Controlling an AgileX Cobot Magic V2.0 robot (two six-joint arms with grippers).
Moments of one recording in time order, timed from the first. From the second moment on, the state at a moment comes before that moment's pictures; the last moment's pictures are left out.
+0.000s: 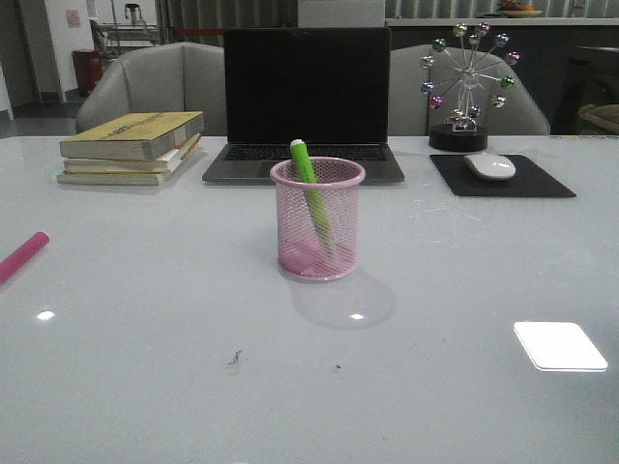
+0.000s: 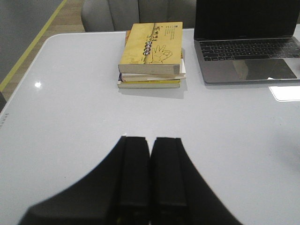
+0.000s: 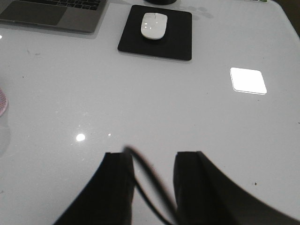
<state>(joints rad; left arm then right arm) -0.03 0.90 -0.72 -0.14 0.25 0.15 -0.07 0.73 -0.46 0.19 0.25 -0.24</state>
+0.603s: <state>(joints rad) -0.03 0.90 -0.72 -0.14 0.22 0.15 -0.07 0.73 -0.46 0.19 0.25 -0.24</state>
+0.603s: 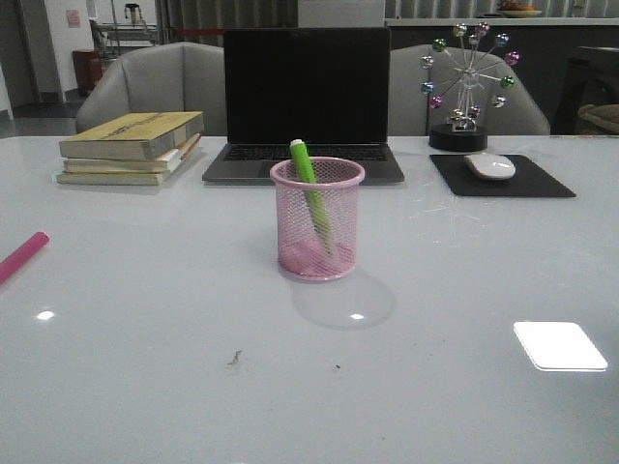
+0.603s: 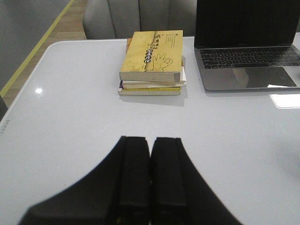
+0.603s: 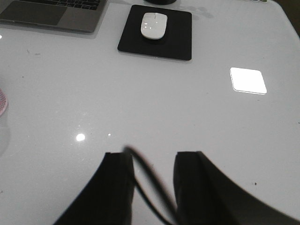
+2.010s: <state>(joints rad) -0.03 1.57 -1.26 -0.14 0.67 0.15 -0.07 0.73 -0.46 0.19 0.25 -0.24</state>
